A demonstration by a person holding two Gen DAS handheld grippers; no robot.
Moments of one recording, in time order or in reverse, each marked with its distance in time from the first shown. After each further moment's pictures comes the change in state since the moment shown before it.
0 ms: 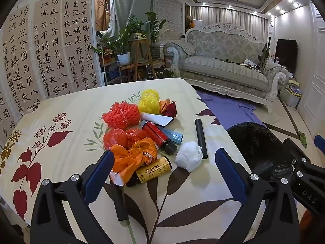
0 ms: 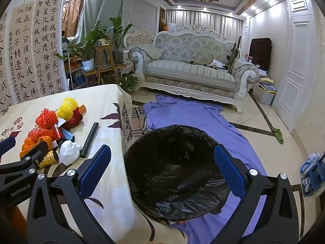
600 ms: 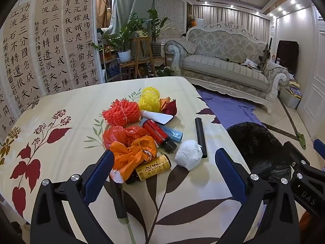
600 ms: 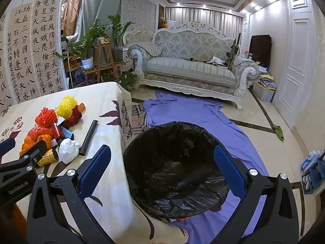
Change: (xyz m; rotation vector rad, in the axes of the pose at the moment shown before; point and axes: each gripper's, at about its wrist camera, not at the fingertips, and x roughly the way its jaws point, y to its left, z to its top) left arm 0.002 0.006 -0.002 -0.019 0.009 -0.008; right arm 0.000 -0.006 -0.002 0.007 0.017 -0.007
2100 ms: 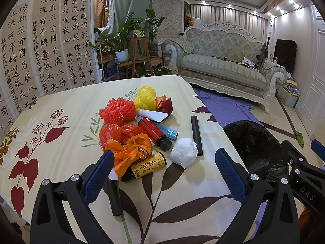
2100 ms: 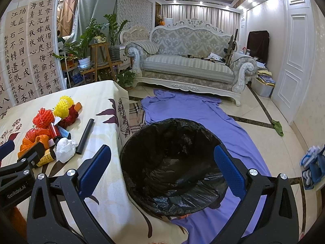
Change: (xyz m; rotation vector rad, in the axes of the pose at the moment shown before) left arm -0.002 -0.006 0.002 0.000 0.001 -0.011; right arm 0.002 -0.002 -0.002 0.020 0.015 -0.005
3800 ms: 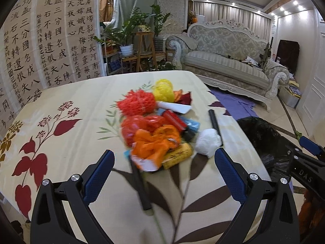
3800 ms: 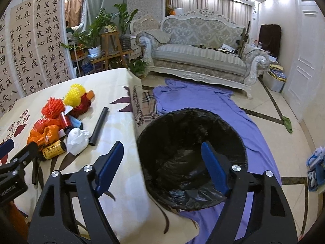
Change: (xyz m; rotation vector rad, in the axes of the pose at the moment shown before) left arm -0.012 0.040 -0.011 -0.021 0.037 0.004; right arm 0.009 0.020 -0.006 -0.023 0.089 0.093
